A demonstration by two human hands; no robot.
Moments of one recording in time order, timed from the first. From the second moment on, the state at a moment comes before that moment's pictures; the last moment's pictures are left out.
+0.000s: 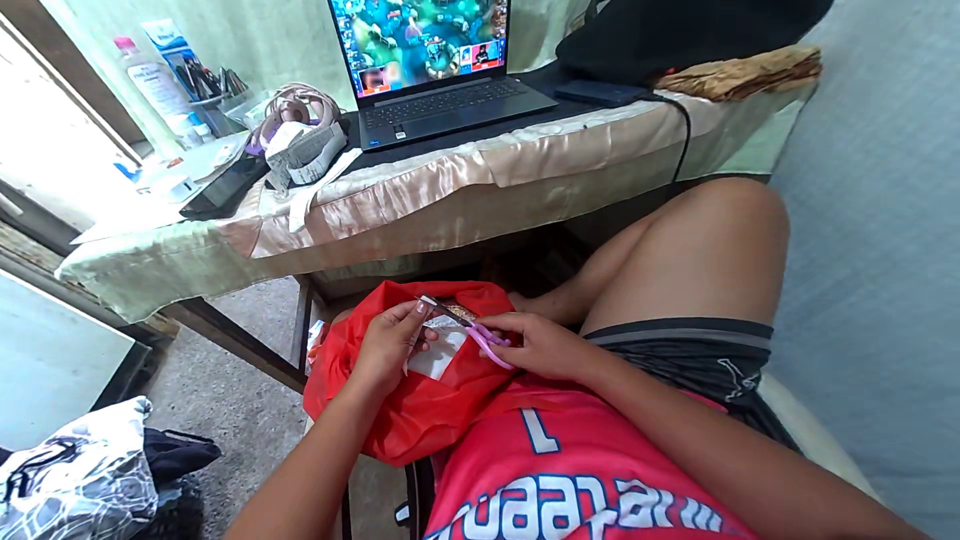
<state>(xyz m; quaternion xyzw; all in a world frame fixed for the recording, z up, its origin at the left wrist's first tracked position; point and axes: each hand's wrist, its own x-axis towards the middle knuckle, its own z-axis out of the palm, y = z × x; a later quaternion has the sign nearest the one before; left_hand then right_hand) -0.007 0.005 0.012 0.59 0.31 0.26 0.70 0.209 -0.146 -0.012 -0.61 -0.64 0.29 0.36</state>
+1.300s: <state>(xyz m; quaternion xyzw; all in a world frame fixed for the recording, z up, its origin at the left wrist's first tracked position) -0.007 0.005 0.012 0.59 0.31 0.25 0.70 0.211 -0.146 -0.018 -0.61 -0.65 0.28 0.37</state>
